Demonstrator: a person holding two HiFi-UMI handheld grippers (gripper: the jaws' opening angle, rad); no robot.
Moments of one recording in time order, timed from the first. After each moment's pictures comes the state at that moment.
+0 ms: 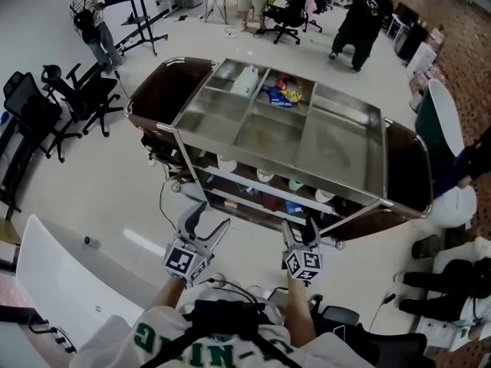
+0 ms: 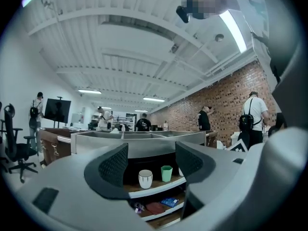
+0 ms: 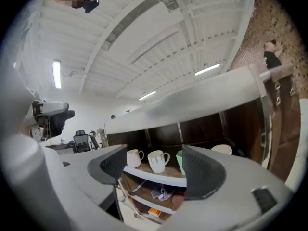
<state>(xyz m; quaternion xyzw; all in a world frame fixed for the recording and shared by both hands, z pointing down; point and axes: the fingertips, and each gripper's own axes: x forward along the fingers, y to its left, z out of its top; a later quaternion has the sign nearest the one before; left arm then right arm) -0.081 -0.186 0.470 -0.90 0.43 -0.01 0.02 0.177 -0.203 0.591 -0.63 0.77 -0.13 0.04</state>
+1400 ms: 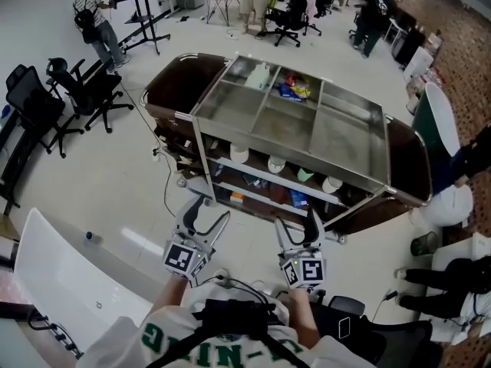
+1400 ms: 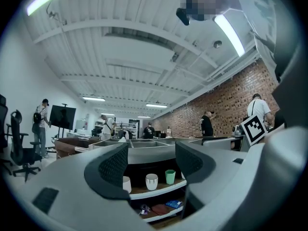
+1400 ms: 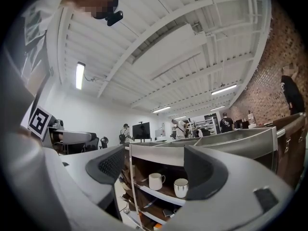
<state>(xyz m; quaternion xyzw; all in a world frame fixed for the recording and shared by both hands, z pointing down) -0.142 -0.134 0.433 -0.89 0.44 0.02 0.03 0.075 -0.127 0.447 -0.59 0.80 0.00 0.05</state>
